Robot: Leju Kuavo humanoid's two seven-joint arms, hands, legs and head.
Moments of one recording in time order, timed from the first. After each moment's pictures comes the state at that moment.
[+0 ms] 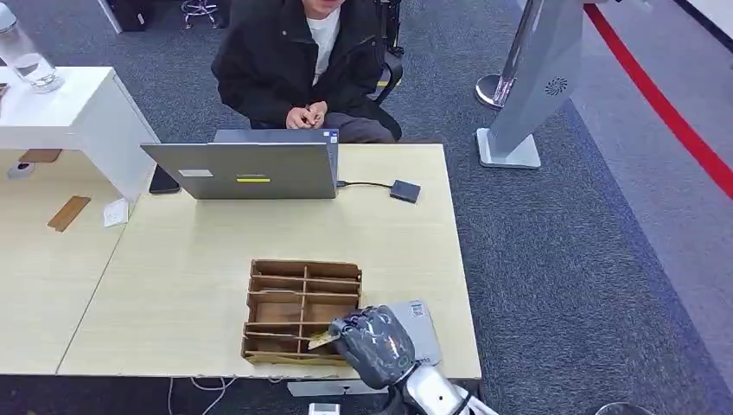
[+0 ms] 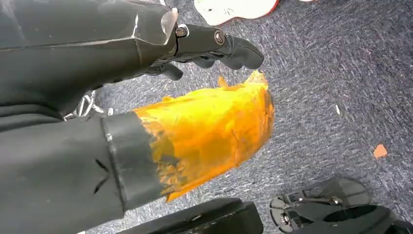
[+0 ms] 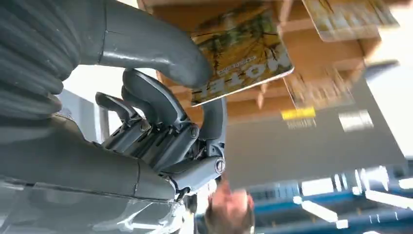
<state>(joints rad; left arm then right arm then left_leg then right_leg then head) -0.07 -0.26 0.92 -0.23 -1.50 0.29 0.00 -0.16 -0.02 0.88 -1.35 1.16 -0.45 -0.03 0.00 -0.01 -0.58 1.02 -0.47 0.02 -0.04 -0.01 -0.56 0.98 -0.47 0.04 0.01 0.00</state>
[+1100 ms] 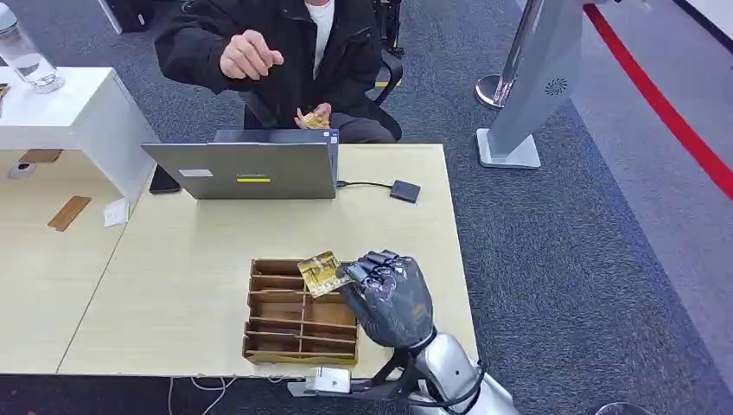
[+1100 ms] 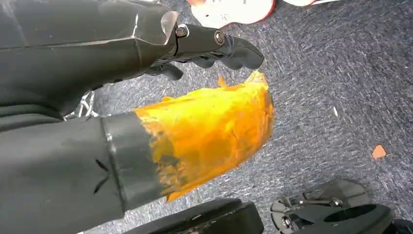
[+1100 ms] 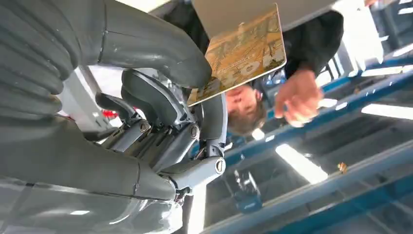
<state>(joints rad) -0.07 -0.26 0.91 -0.23 -1.53 0.29 0.00 -0.22 0.02 0.76 -1.53 1.19 -0.58 -0.05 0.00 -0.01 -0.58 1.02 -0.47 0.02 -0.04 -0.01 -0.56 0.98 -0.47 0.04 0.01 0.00</state>
